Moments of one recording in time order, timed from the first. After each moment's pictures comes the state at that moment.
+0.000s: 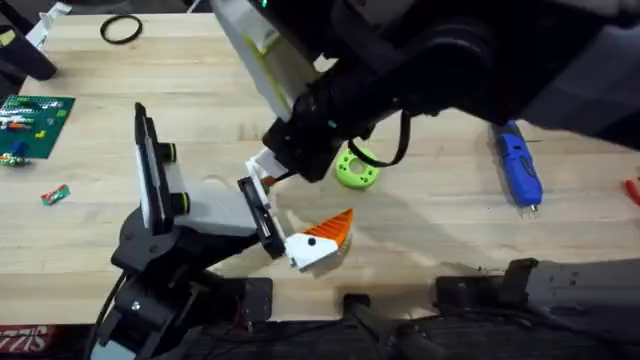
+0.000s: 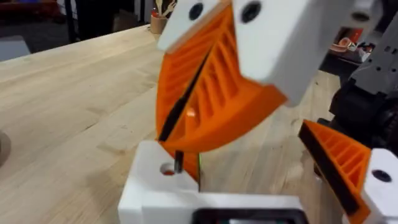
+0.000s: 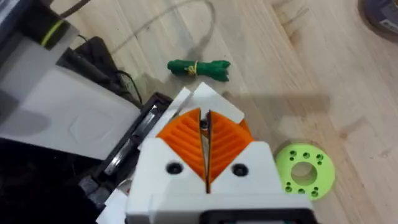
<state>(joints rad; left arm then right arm) -0.40 0.00 0.01 -0.06 0.71 -0.14 0.99 1.57 1.53 -0.96 -0.21 0.03</state>
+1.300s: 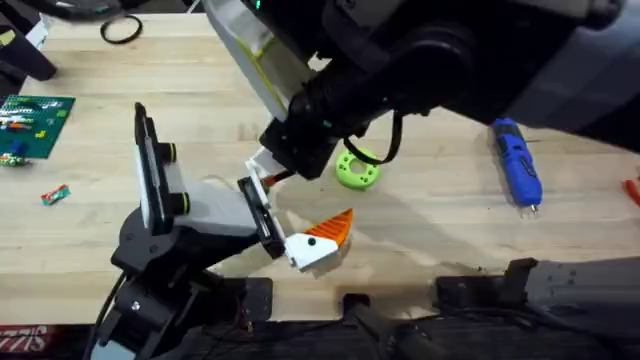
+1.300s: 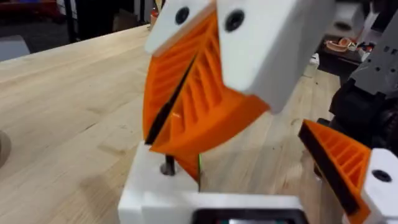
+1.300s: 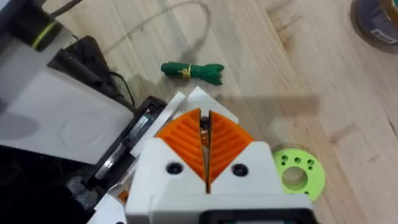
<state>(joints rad) -0.40 0.00 0.01 -0.06 0.71 -0.14 0.99 1.59 1.53 -0.95 -0.20 -0.01</state>
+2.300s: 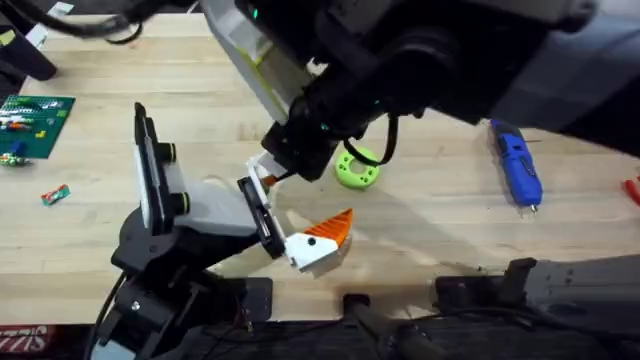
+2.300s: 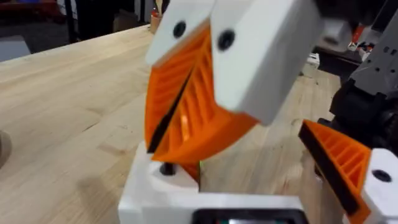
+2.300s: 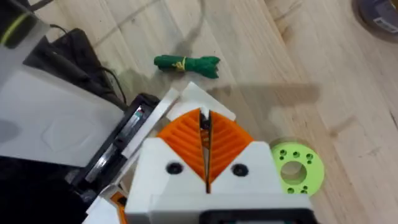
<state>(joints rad) -0.40 0.00 0.01 -0.06 0.71 -0.14 0.99 1.60 1.53 -0.97 -0.18 -0.01</state>
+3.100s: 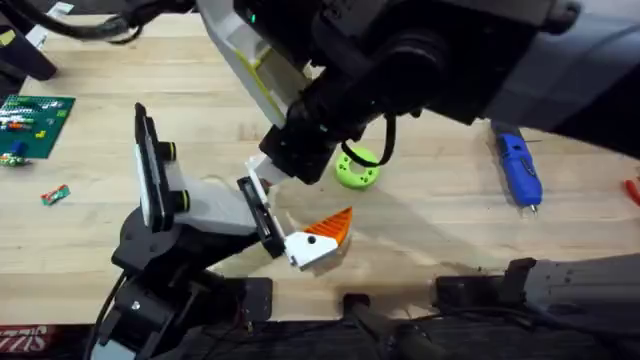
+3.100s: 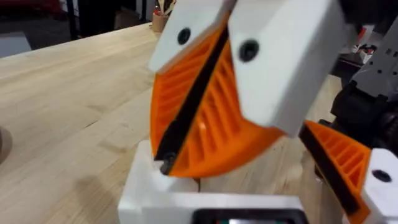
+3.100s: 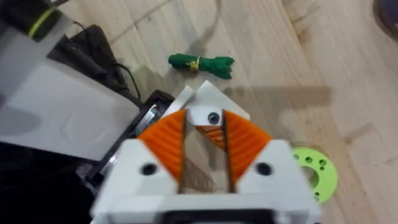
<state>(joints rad) -0.40 0.01 0.01 -0.06 0.70 -0.15 0.99 1.61 1.53 -0.97 -0.23 -0.01</state>
